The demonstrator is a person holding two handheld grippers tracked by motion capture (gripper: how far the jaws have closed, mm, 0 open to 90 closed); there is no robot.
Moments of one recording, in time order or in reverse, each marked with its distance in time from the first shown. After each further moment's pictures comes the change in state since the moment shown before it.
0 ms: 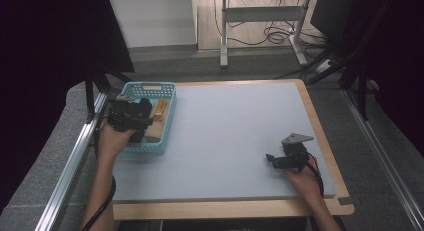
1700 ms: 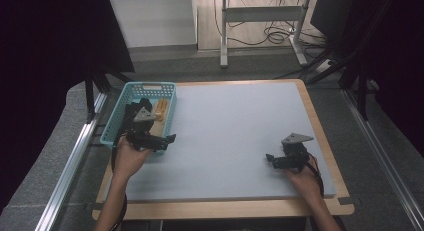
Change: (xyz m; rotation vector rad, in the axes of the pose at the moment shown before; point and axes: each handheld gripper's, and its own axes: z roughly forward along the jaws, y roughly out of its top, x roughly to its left) left arm -0.085 -0.017 -0.009 -0.094 -0.147 0.156; right arm 0.000 0.000 0.000 -0.001 -0.003 -0.005
